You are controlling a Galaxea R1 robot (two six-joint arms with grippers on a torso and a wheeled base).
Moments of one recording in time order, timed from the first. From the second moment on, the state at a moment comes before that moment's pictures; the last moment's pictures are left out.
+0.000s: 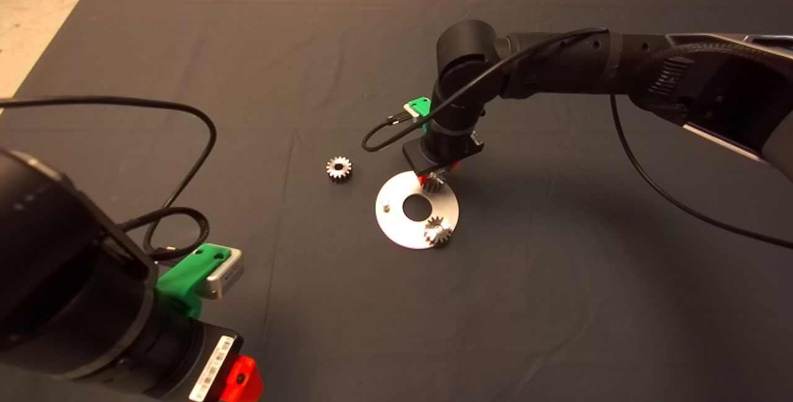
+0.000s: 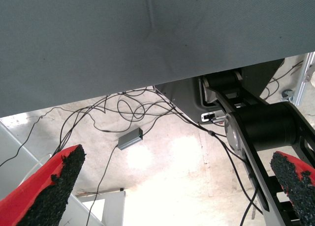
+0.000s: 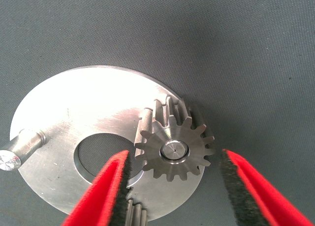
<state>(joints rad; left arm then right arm) -0.54 2.25 -0.34 -0.05 1.53 -1.70 0.37 2.92 -1.44 -0.30 -1.53 1.09</state>
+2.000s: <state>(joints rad) -0.54 2.35 -0.66 0.08 1.46 -1.56 0.55 2.37 -0.53 -0.29 -1.53 1.43</state>
